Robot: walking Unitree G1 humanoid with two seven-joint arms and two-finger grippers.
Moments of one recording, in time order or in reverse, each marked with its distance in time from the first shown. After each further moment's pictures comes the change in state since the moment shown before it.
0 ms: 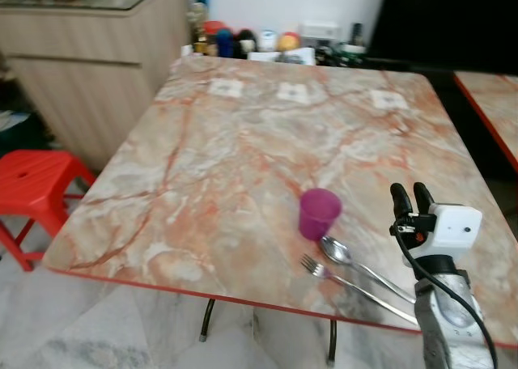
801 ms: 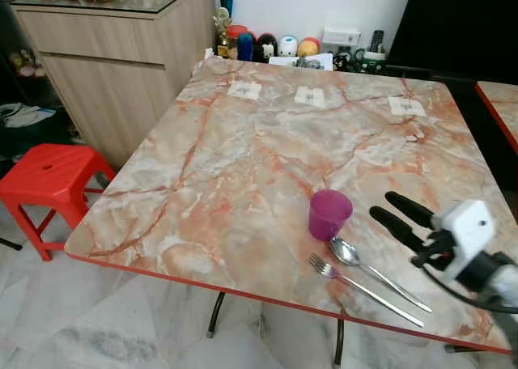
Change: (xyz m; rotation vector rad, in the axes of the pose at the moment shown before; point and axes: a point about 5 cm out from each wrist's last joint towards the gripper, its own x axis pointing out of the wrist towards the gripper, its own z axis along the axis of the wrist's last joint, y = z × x) left arm -0.008 0.001 -0.025 -0.006 0.026 0.012; right arm -0.023 -0.058 0.049 -0.191 0.194 0.587
